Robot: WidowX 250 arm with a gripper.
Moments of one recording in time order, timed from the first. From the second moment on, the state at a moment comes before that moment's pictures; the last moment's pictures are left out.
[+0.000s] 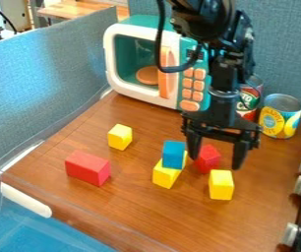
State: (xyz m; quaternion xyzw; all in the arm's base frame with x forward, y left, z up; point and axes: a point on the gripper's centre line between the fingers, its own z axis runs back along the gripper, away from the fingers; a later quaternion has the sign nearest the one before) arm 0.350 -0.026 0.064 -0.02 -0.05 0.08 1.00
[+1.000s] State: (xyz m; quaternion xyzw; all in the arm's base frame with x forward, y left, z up) arm 0.353 -0.028 0.028 -0.04 -0.04 0.22 0.97
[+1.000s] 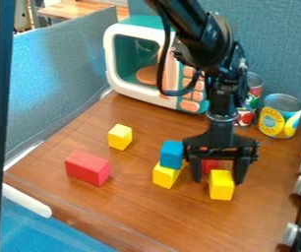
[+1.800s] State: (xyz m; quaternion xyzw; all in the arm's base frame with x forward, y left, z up) arm 0.341 -0.019 0.034 -0.04 -0.05 0.19 0.98
